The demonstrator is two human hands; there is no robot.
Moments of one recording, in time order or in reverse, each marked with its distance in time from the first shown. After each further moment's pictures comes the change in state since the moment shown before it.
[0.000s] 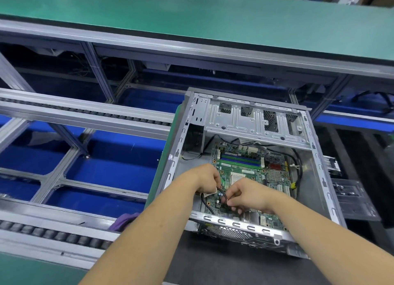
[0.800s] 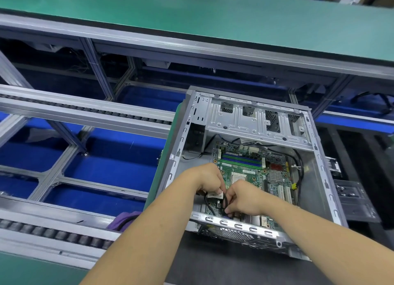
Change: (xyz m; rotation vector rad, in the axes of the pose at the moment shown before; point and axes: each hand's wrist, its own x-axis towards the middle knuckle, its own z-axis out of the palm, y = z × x) left_hand -0.001 0.006 -0.004 -0.086 -0.057 0.014; right_hand 0.007 -0.007 0.011 -0.255 0.037 -0.048
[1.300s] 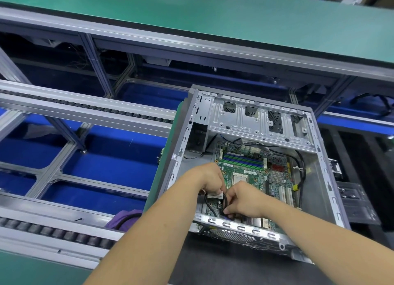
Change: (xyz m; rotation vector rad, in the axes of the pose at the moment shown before) left_hand 0.004 -0.002 -0.001 0.020 0.007 -0.025; right_hand 0.000 -0.002 0.003 -0.034 0.030 0.027
